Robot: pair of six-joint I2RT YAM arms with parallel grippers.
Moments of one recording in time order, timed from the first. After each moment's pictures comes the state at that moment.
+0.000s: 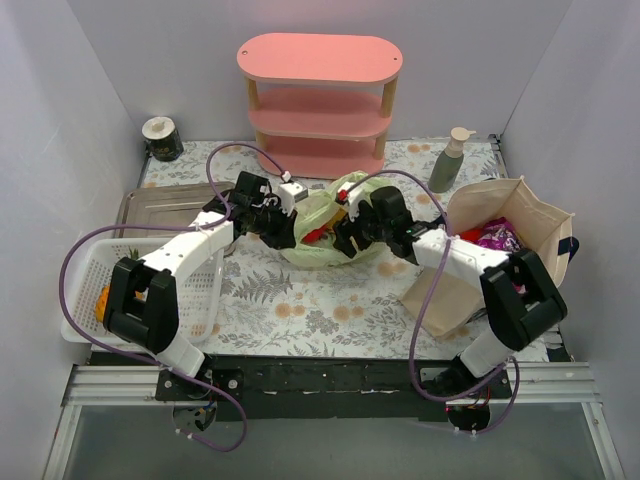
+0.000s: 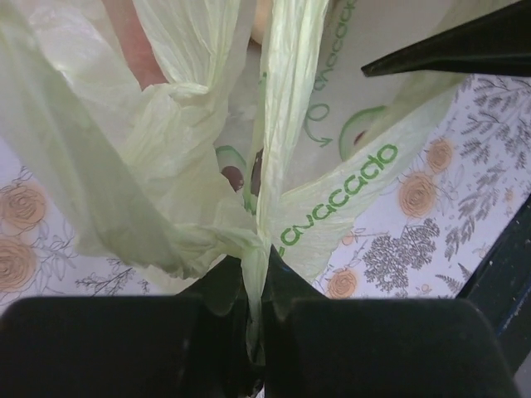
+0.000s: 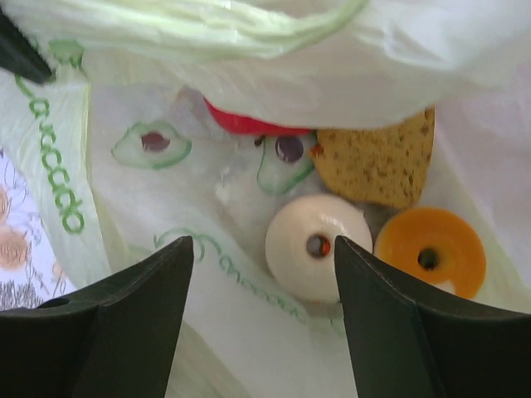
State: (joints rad) left arm -0.41 1.56 1.15 -0.51 0.53 0.23; right arm 0.60 1.53 0.90 0.03 -0.31 -0.18
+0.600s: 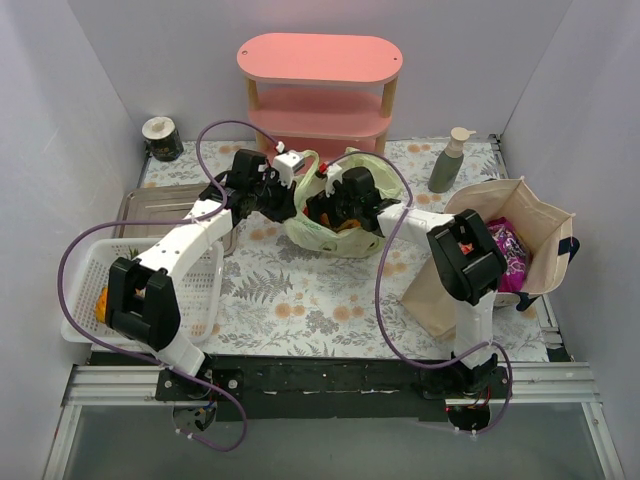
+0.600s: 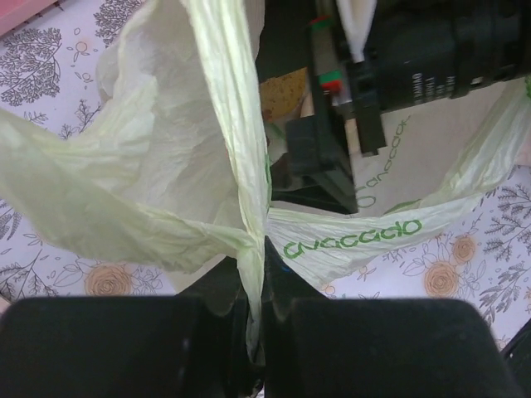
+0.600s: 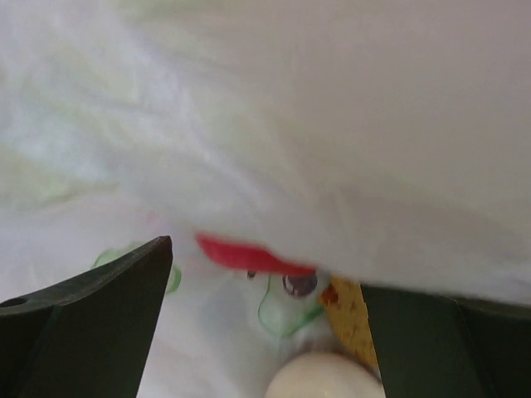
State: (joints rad) left arm -0.41 1.58 1.29 -0.43 0.38 0.12; right arm 0.61 1.96 1.28 0.11 -0.39 0.05
